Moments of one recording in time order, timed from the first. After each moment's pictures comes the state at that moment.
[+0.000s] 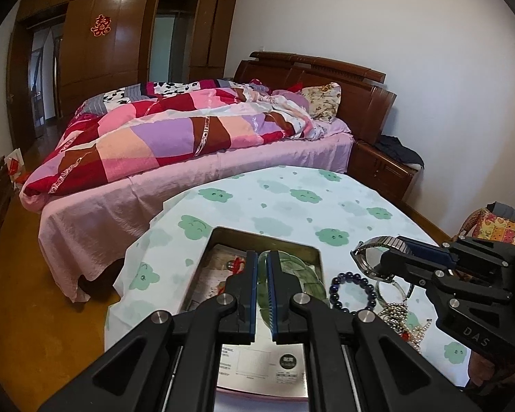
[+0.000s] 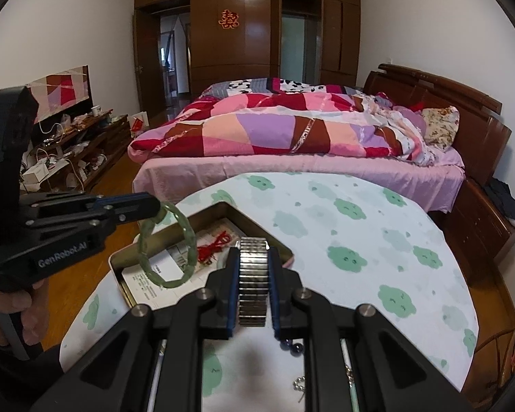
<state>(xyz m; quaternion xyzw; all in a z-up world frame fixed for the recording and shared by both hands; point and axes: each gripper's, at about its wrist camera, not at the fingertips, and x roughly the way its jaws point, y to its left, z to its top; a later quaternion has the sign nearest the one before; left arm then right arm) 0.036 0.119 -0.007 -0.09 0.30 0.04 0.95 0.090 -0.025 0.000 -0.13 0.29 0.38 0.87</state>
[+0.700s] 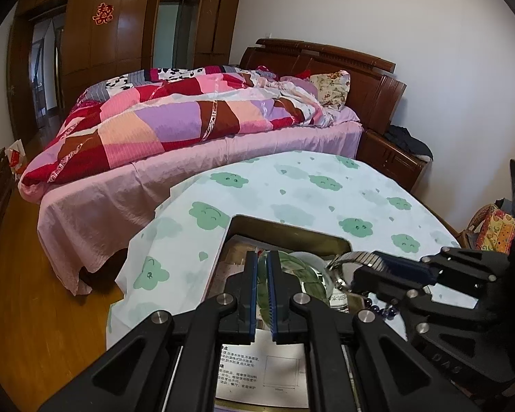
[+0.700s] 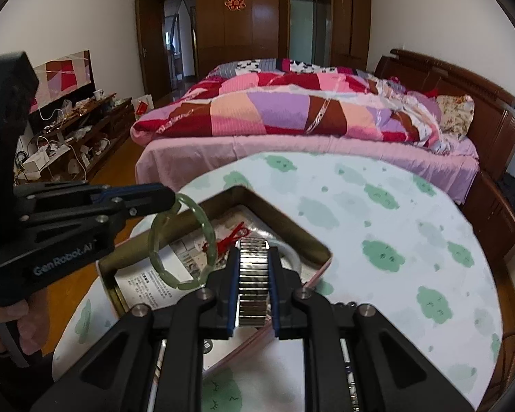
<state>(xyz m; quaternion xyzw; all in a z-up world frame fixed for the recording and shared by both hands) 0.057 0.143 -0.034 -0.10 0.33 0.04 0.94 0.101 0.016 -0.034 -0.14 0.33 0.39 0.85</state>
